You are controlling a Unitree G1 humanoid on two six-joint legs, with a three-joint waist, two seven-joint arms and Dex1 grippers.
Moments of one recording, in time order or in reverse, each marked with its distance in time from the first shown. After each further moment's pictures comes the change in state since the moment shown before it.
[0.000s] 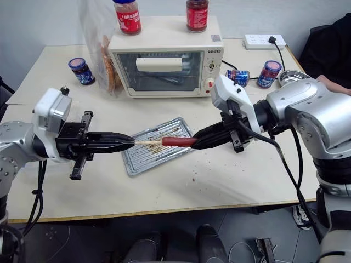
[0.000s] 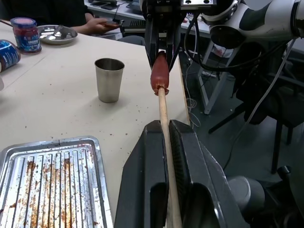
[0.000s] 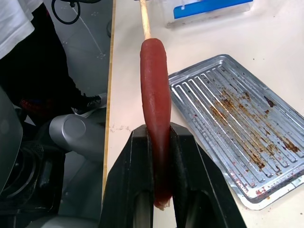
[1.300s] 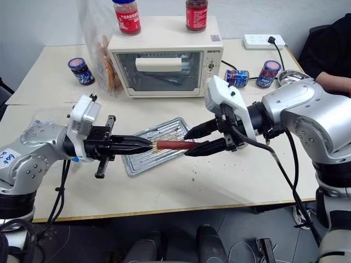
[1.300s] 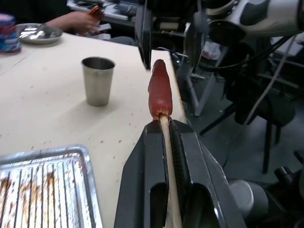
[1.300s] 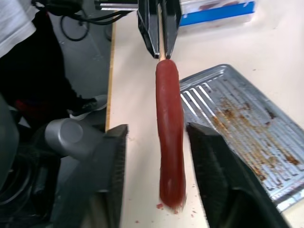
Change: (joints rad) left arm 0.007 -0.112 -0.089 0.041 0.127 -0.050 -0.001; right arm 0.017 -0.001 -0.025 -0.067 0.047 -0.003 -0.113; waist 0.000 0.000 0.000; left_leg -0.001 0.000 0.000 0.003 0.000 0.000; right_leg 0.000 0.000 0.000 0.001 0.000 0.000
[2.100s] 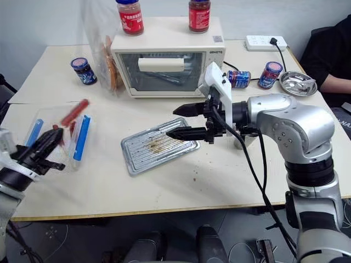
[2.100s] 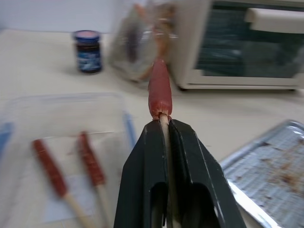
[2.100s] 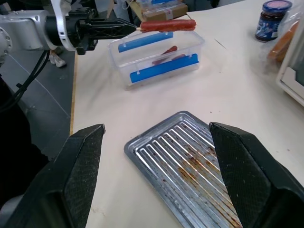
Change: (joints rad) left arm 0.515 -0.304 0.620 -0.242 0.138 0.004 0.887; right arm 0.041 0.268 -0.077 0.082 0.045 0.020 -0.280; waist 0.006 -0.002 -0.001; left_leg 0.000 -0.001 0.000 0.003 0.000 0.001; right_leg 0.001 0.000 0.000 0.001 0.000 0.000
